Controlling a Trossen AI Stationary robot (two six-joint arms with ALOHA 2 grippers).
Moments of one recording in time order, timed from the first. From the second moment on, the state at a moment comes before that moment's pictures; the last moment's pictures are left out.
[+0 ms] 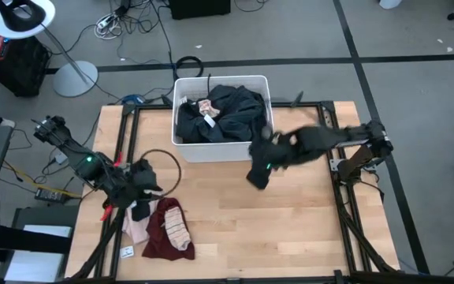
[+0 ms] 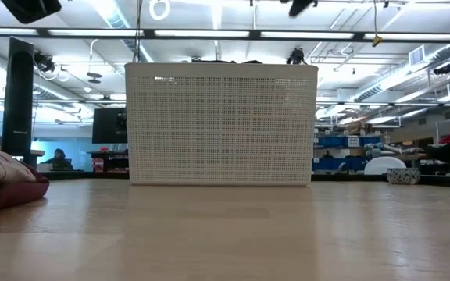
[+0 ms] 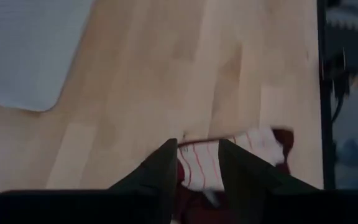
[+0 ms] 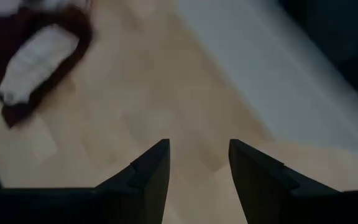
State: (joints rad) left arm -0.66 0.97 1.03 -1.04 -0.38 -0.79; right arm 0.21 1.66 1.87 -1.32 0.34 0.72
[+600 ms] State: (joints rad) left arm -0.62 1.30 1.03 -0.88 -0.11 -0.58; right arm 0.39 1.67 1.38 -0.94 0.21 0.93
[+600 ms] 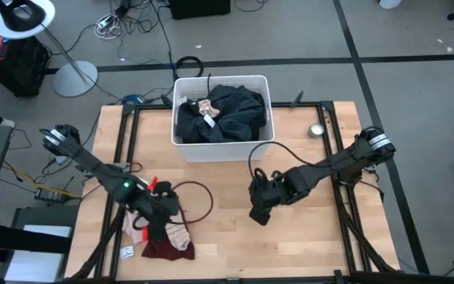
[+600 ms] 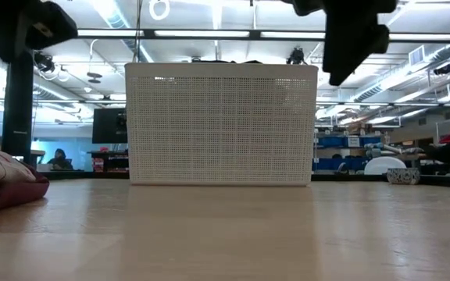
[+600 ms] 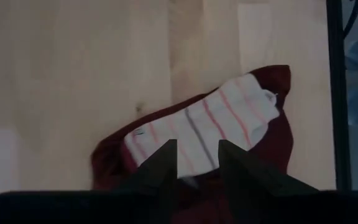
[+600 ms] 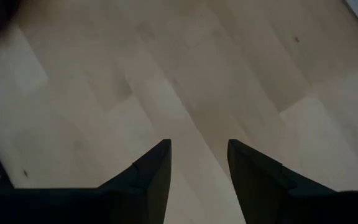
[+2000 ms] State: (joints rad) left arm -0.62 1.73 1.03 -0.62 0.04 -0.83; right arm 0.71 1.27 0.96 -0.98 0.38 1.44
